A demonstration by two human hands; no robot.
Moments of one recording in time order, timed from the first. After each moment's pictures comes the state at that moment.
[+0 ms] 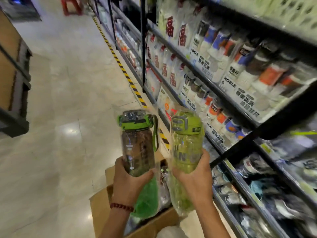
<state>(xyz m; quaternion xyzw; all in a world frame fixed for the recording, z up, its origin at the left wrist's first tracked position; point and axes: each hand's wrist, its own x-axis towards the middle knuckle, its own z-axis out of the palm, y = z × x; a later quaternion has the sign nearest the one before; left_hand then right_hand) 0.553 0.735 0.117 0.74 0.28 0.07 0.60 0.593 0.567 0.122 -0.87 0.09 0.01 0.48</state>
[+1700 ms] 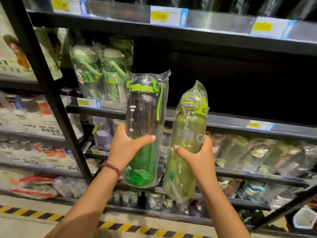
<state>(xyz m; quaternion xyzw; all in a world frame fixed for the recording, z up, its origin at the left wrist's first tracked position) 0.511 0.281 0.293 0.73 -0.26 -0.14 0.61 0.359 0.165 0.277 -0.69 0.37 -0.36 0.50</state>
